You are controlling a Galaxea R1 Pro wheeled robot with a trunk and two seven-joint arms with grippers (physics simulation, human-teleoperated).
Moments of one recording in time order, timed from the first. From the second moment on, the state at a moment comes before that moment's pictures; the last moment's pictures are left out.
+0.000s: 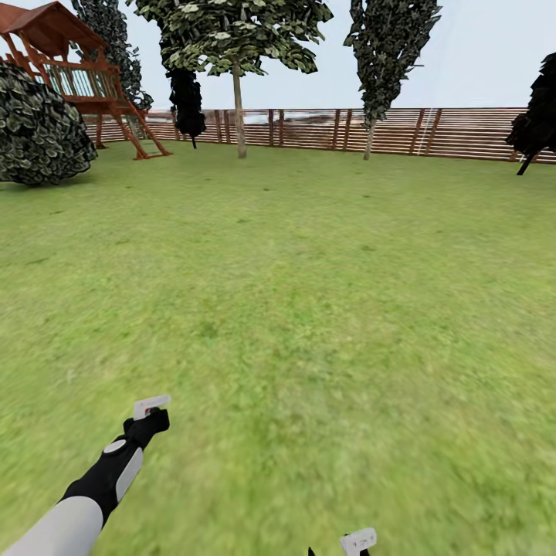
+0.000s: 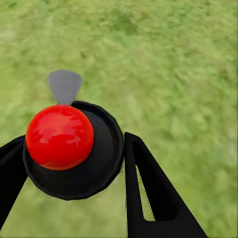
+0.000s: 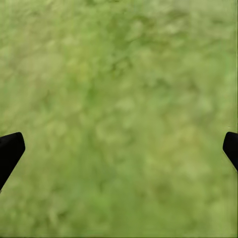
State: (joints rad) left arm -0.63 0.11 0.19 -0.46 0.09 -0.07 -0.05; right arm -0.38 0.09 0.07 -0.03 0.04 -0.56 0.20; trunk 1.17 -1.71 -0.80
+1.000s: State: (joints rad) left arm -0.63 0.11 0.19 -0.45 0.09 -0.07 -0.05; right arm -0.38 0.09 0.07 -0.03 0.04 -0.56 0.20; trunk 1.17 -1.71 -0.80
